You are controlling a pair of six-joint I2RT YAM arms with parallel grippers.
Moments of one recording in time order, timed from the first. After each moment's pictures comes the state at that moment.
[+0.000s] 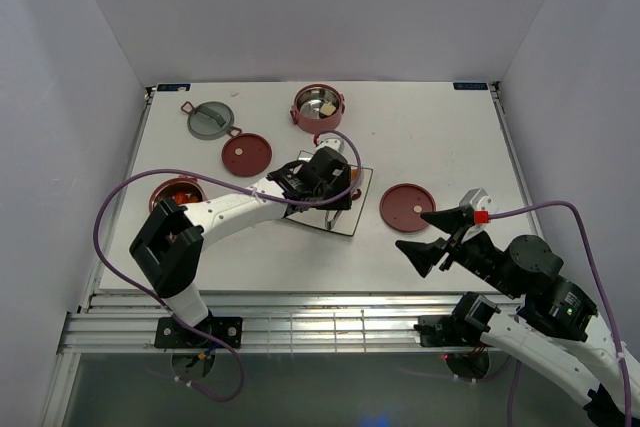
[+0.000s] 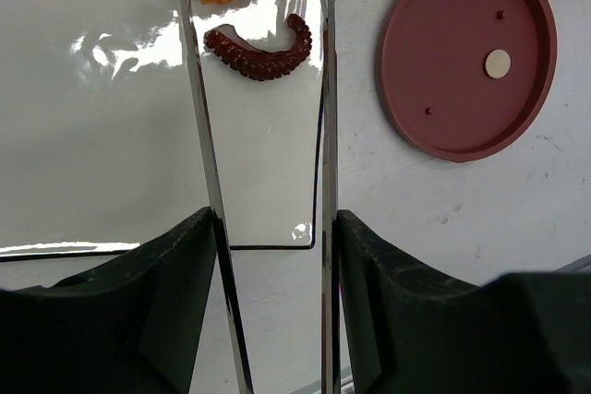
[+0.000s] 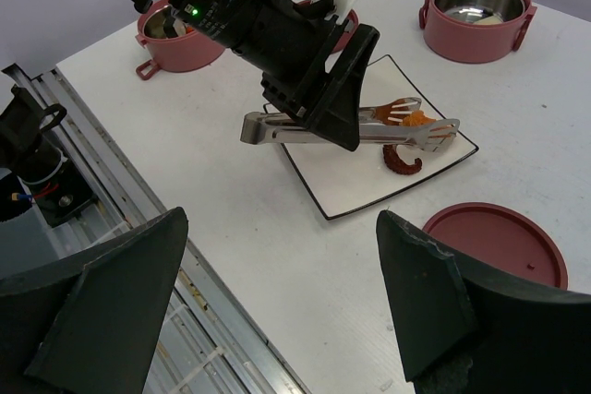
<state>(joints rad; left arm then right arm) -0.87 1.68 1.23 -0.37 -0.17 -0.66 0.92 0.24 0.71 -0.53 0.03 0.12</state>
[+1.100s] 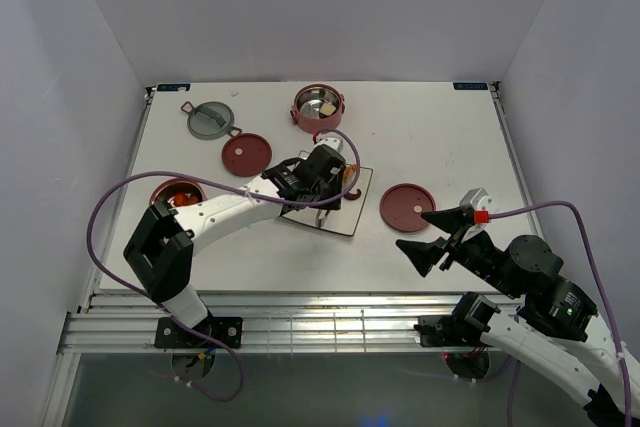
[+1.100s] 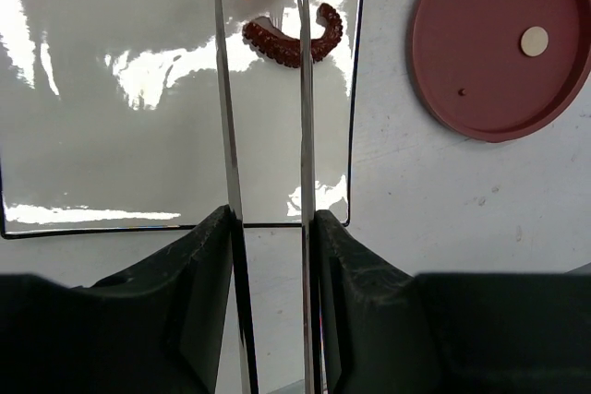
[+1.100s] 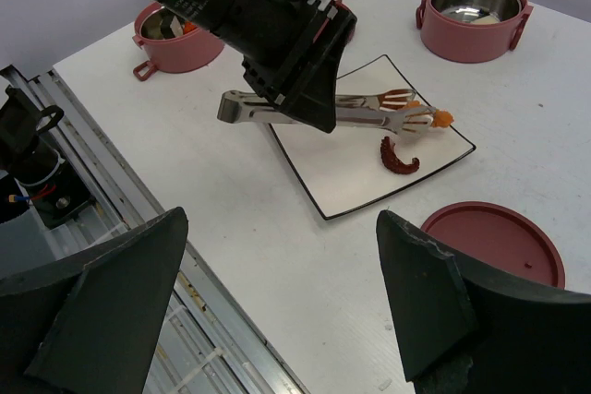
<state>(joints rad) -0.87 1.66 1.25 -0.47 -0.20 -0.58 0.92 0.24 0.71 -0.53 0.04 0.12</state>
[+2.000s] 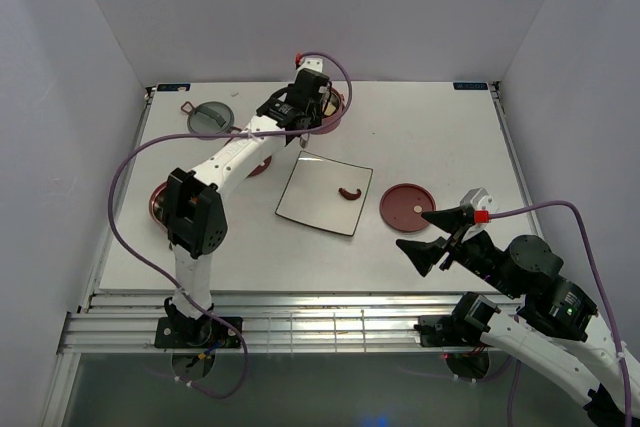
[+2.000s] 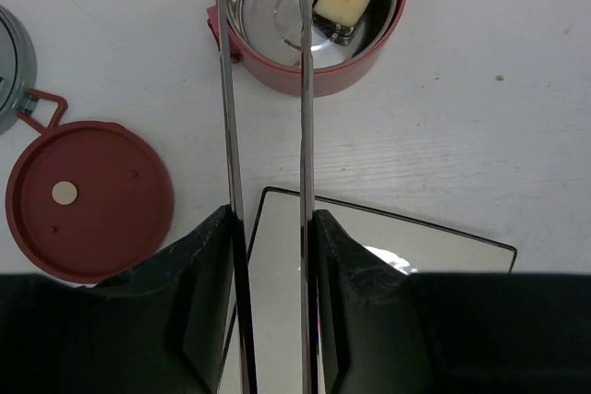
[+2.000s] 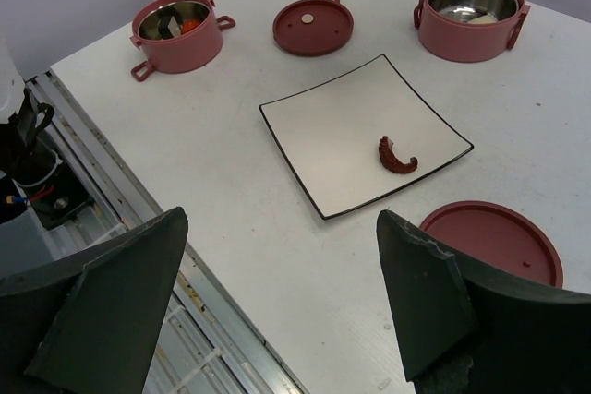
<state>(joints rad) -0.62 1.96 1.87 -0.57 -0.44 -0.30 0.92 0.24 0.71 -0.53 0.05 0.12</state>
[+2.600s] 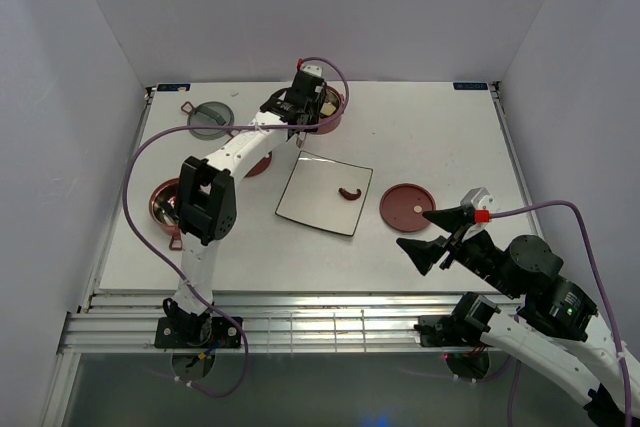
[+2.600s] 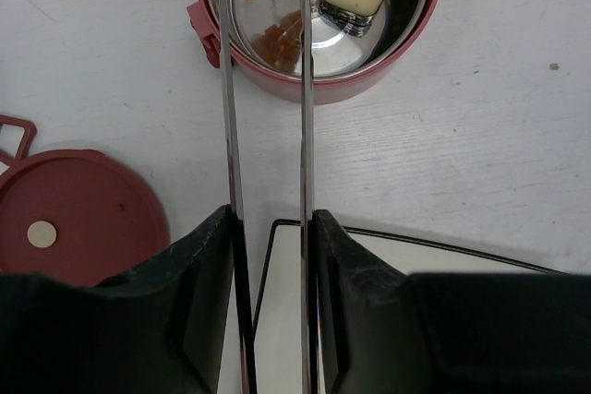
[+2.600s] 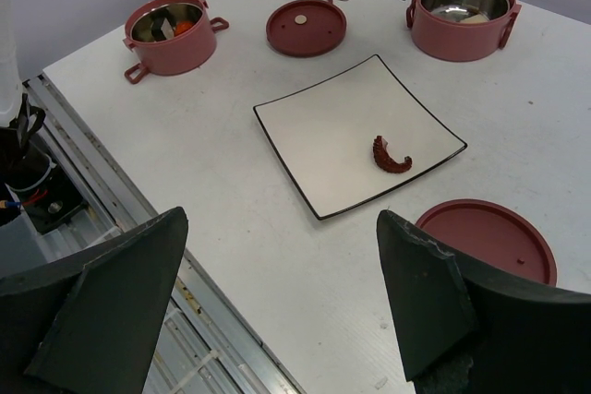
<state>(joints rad) -0.55 2.13 1.91 -0.53 -0.34 -0.22 0.93 0.24 0.71 -0.53 0.06 0.12</state>
